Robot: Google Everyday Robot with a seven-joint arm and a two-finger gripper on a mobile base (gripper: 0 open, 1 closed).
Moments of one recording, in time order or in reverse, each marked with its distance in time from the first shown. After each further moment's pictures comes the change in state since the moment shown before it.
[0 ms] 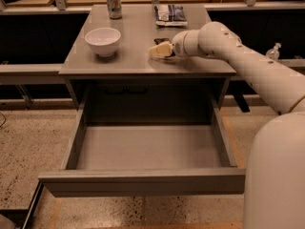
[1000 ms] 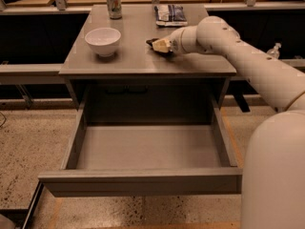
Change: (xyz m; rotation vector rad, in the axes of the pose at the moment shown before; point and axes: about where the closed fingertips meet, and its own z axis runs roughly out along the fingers) arm -0.014 0.012 0.000 -0.037 0.005 -0.029
